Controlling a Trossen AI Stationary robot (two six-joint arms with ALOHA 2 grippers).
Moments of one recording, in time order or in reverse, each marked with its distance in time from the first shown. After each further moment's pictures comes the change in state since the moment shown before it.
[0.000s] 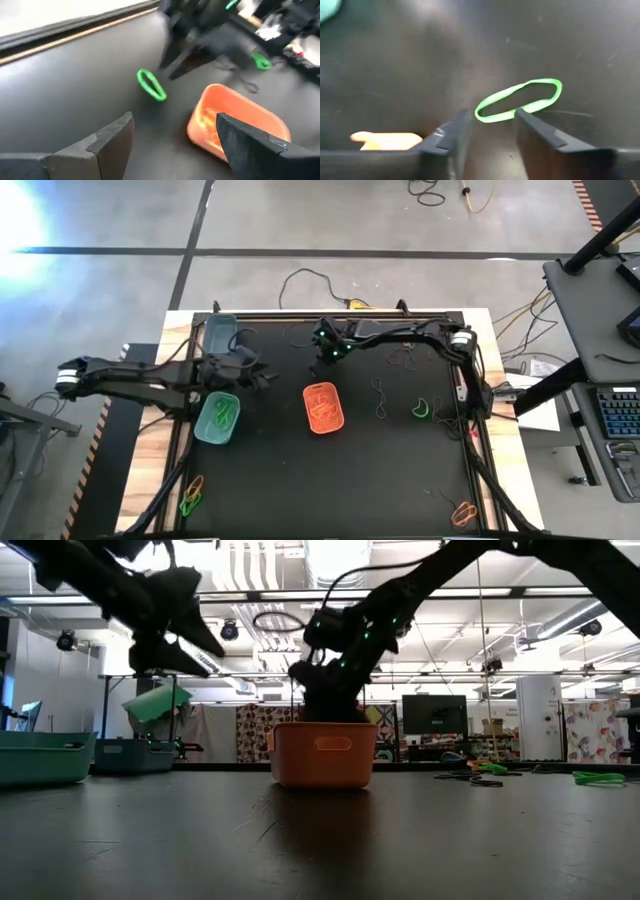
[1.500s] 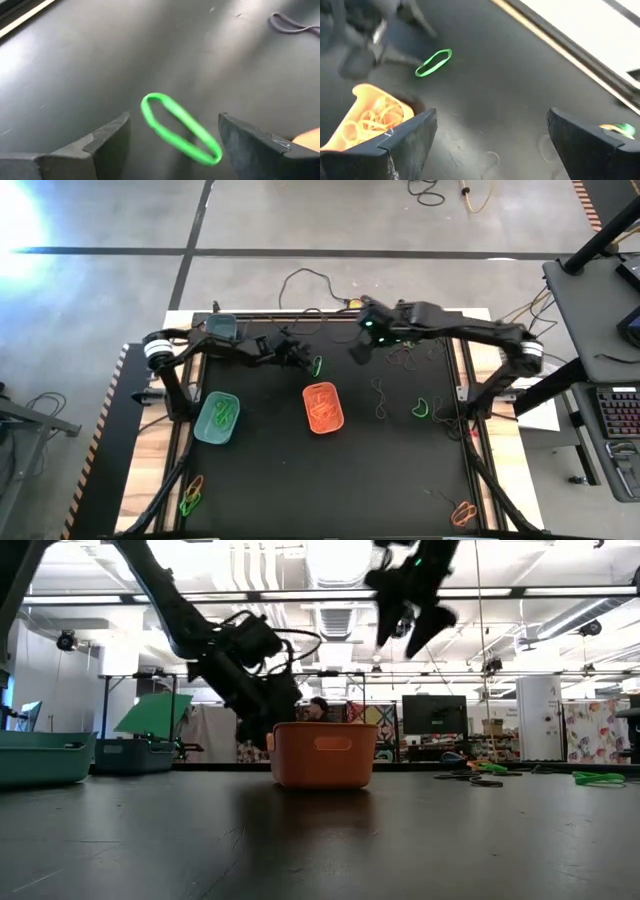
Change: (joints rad) left arm 0.351 0.893 0.321 0.406 0.404 0.434; right arm 0.064 -0.519 -0.049 -0.530 0.440 0.185
